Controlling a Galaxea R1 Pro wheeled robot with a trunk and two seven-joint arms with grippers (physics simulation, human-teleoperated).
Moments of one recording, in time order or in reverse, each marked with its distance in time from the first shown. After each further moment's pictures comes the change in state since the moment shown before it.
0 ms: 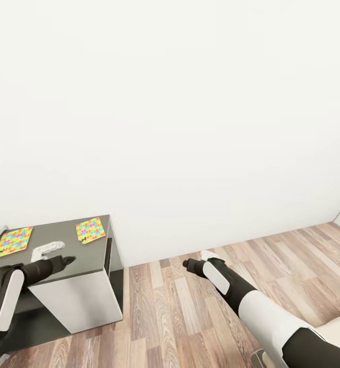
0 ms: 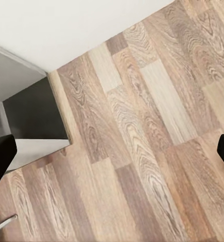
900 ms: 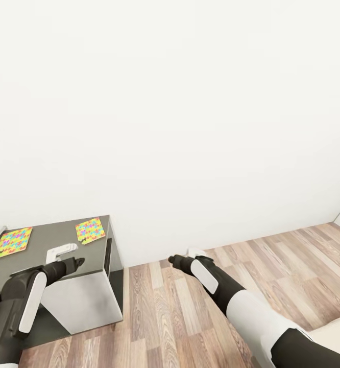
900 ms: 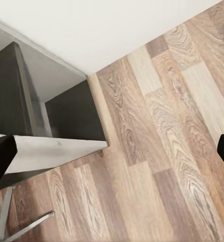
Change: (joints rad) left arm 0.005 -0.074 -0.087 0.038 -0.008 -0.123 0.168; right arm 0.000 0.079 -0.017 -0.025 -0.008 -0.027 0.033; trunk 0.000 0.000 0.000
